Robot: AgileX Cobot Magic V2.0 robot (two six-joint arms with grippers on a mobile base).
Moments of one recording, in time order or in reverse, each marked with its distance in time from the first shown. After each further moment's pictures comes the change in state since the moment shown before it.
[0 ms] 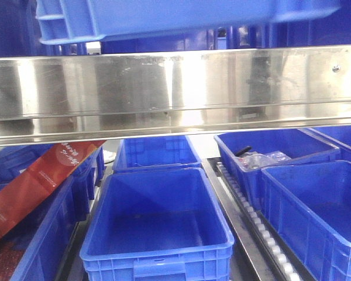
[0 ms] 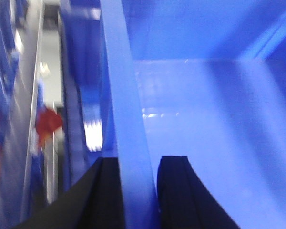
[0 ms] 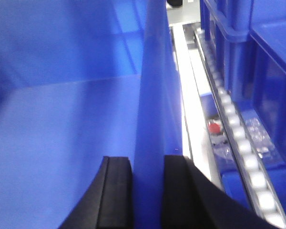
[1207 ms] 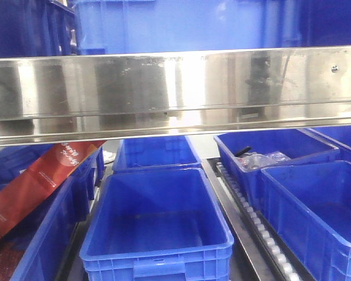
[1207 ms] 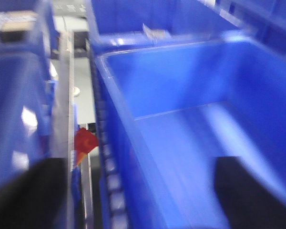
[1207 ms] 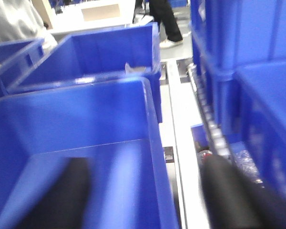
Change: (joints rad) left arm 0.006 -0.049 -0.059 0.121 0.108 0.005; right arm -0.039 -0.049 -0.011 -0.008 -0.046 -0.012
